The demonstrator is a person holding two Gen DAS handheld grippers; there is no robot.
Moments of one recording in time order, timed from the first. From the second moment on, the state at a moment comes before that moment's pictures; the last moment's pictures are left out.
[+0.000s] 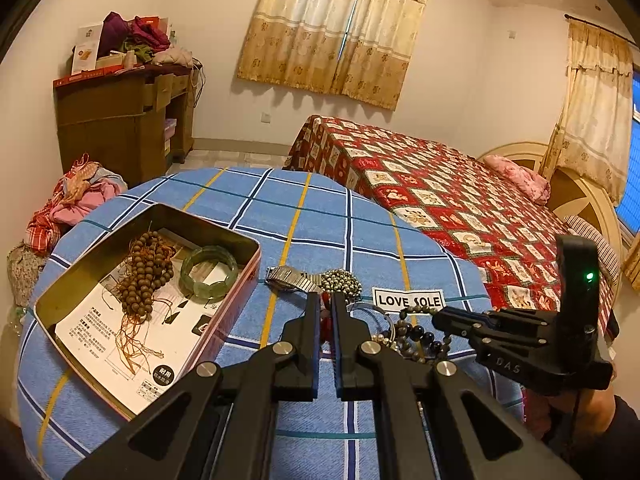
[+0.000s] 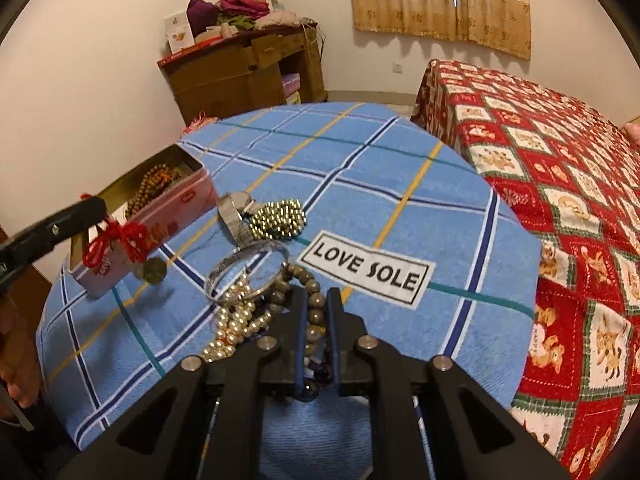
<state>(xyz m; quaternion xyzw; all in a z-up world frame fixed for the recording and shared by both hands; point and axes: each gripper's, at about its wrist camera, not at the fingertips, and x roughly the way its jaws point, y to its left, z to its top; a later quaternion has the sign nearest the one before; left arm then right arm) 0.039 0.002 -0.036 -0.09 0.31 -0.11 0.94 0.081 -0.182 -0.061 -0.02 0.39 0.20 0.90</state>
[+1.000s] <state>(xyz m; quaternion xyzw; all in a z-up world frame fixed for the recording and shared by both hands) 0.034 0.081 -0.008 -0.10 0.26 -0.01 0.96 0.105 -0.096 -0.002 -0.04 0.32 0.29 0.90</state>
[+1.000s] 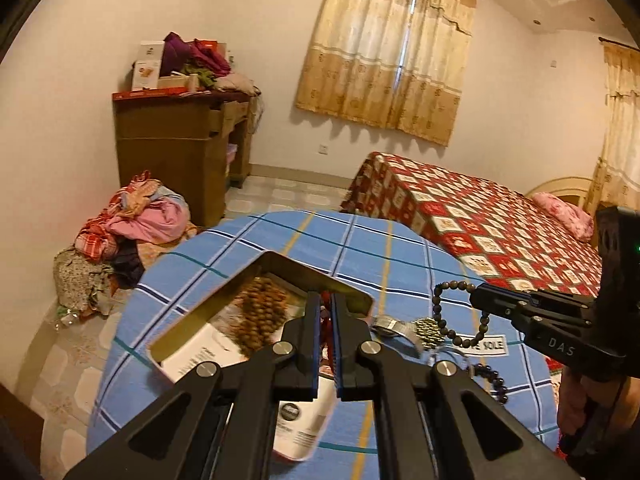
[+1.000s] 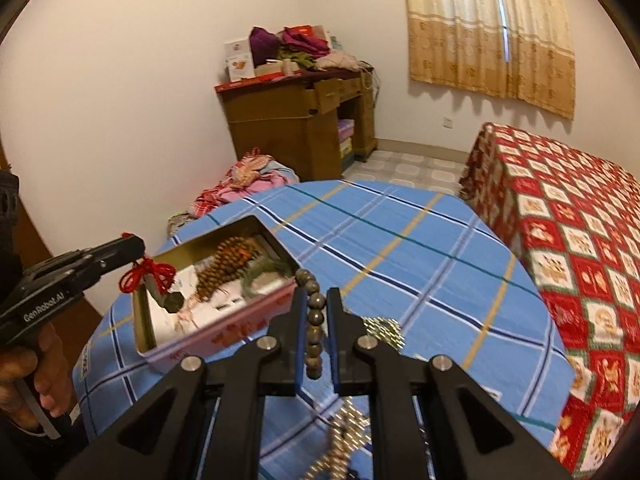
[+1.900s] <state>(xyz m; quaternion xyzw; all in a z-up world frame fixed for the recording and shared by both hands) 0.065 0.132 -0.034 -0.08 0.30 0.06 0.95 0.123 -0.007 -0.026 -0.06 0.33 0.35 0.87</state>
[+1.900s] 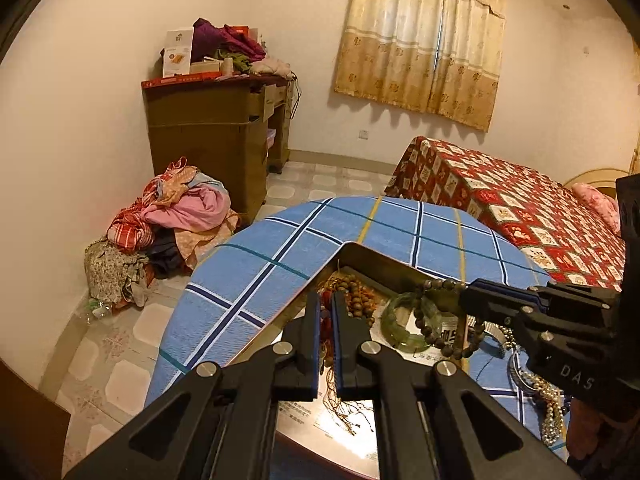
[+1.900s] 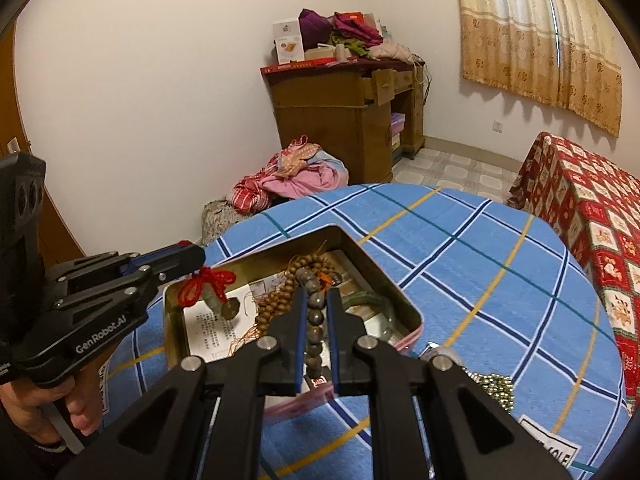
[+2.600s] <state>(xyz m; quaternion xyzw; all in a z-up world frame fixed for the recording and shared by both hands) 0.082 0.134 -0.047 -0.07 0.32 0.06 0.94 0.128 0.006 -0.045 -0.08 0.35 0.35 0.86</state>
